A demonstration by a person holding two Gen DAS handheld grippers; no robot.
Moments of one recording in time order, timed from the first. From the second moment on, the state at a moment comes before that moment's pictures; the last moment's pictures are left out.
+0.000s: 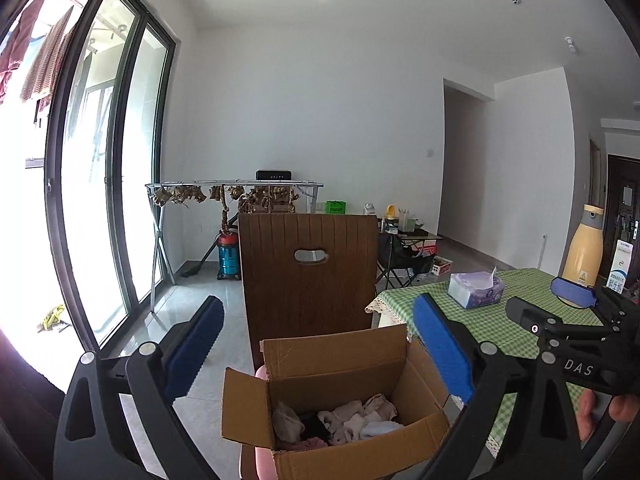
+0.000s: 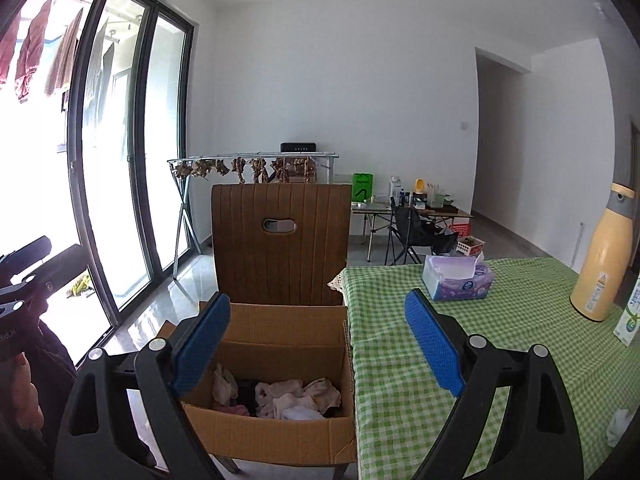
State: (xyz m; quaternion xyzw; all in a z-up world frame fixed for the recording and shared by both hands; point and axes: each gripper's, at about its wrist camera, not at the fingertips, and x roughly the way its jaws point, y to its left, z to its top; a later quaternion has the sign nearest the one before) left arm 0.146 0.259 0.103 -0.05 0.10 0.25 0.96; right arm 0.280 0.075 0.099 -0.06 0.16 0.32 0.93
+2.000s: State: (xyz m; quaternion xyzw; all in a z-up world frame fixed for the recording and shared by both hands) left arm 0.298 -0.106 0.013 0.04 0.25 -0.16 0.95; right arm 0.238 -0.352 -0.052 0.06 0.44 -0.08 0.89
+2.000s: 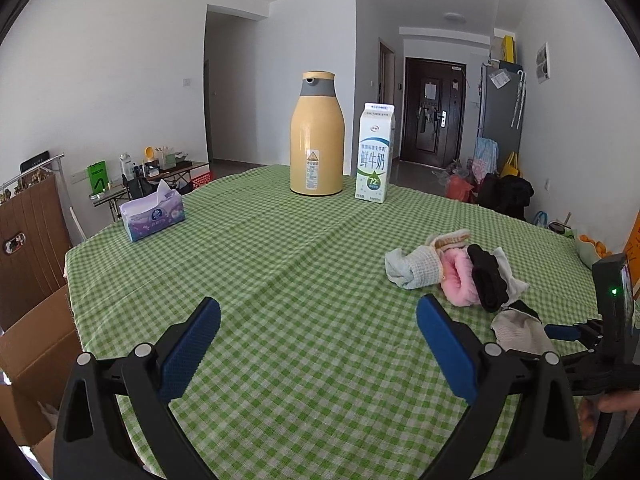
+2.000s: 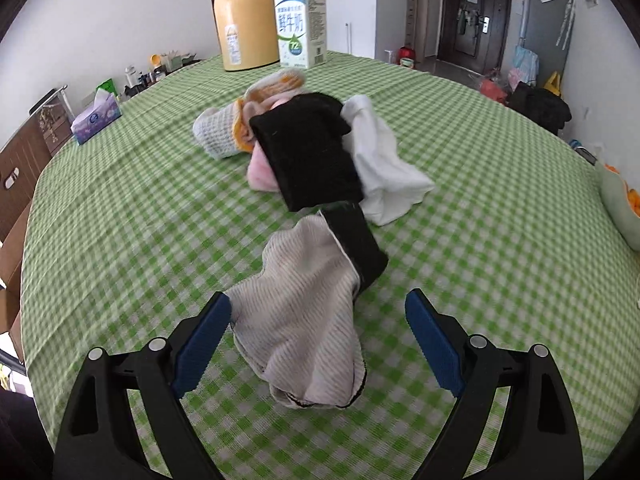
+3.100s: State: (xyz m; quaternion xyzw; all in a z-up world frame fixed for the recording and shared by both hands) left arm 0.371 -0.310 -0.024 0.04 0.35 -0.32 0.88; right arm 0.177 -0.446 -0.026 0.18 0.29 -0.16 0.93
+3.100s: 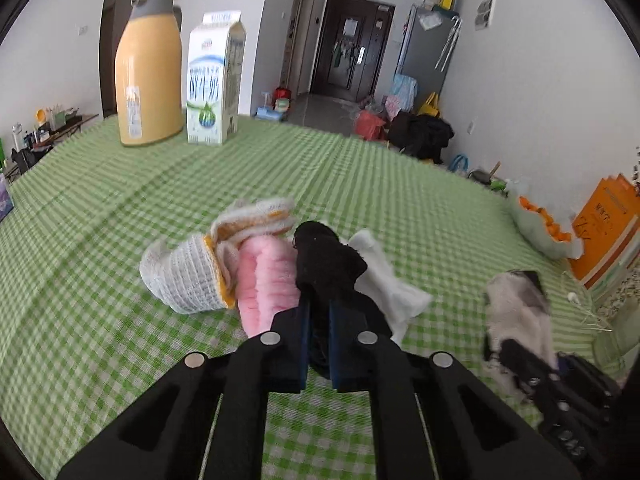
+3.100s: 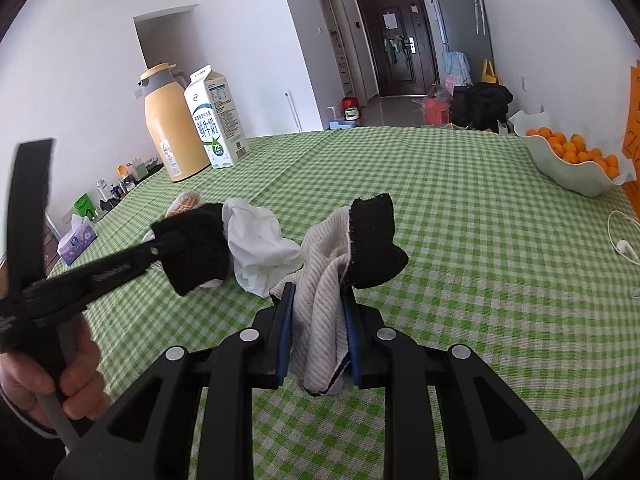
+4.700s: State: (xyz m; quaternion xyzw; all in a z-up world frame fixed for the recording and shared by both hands) left arm 0.302 0.207 0.040 -0.13 0.24 0.05 0.96; right arm 0.355 -0.097 0.042 -0.03 0.31 0.12 0.94
